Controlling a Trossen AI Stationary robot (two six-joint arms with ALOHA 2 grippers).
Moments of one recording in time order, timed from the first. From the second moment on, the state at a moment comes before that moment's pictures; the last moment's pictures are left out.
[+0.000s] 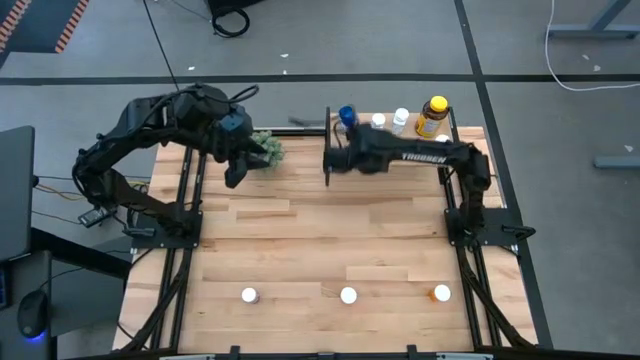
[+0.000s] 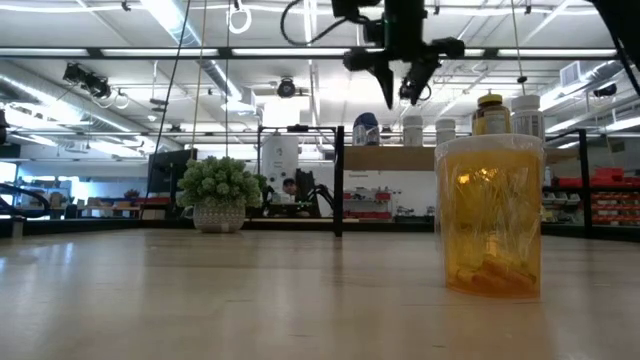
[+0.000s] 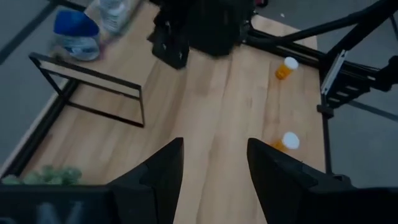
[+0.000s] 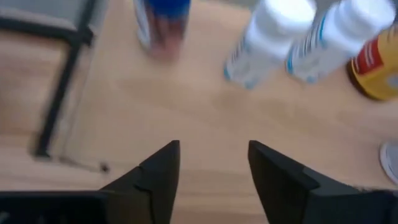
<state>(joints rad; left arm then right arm) 0.24 1.36 1.94 -1.27 0.13 -0.13 -0.14 1.91 1.94 -1.57 0.69 1.32</state>
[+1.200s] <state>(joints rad) 0.28 1.37 1.94 -1.27 0.13 -0.04 -0.67 1.89 2.12 -1.57 0.03 0.89</state>
